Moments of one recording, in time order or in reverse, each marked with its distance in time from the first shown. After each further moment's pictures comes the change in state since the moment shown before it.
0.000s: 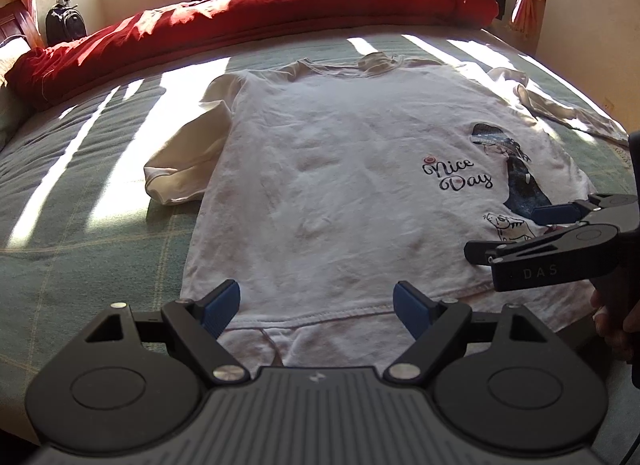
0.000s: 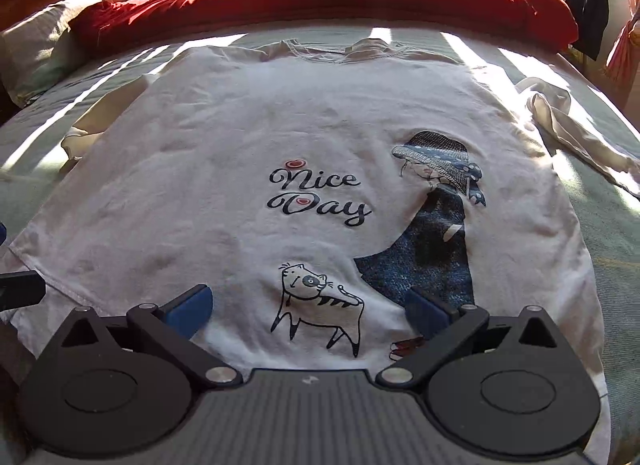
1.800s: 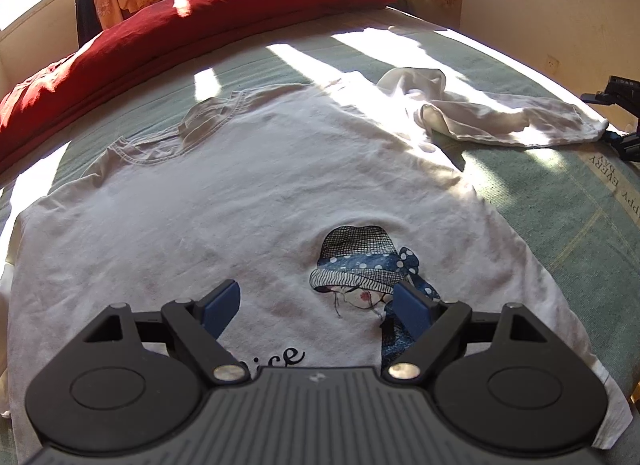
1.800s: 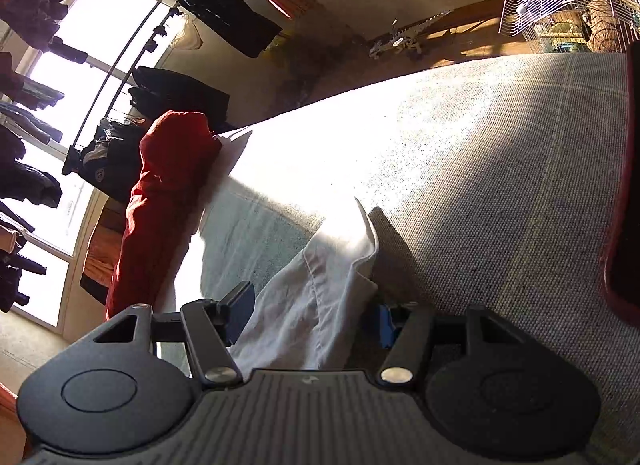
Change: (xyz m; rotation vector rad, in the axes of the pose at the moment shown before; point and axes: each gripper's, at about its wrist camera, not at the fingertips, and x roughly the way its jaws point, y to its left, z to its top) left arm 0.130 -0.177 0.136 0.223 0.012 -0.131; right arm -0.006 -0.528 -0.011 1.145 -0.430 0.005
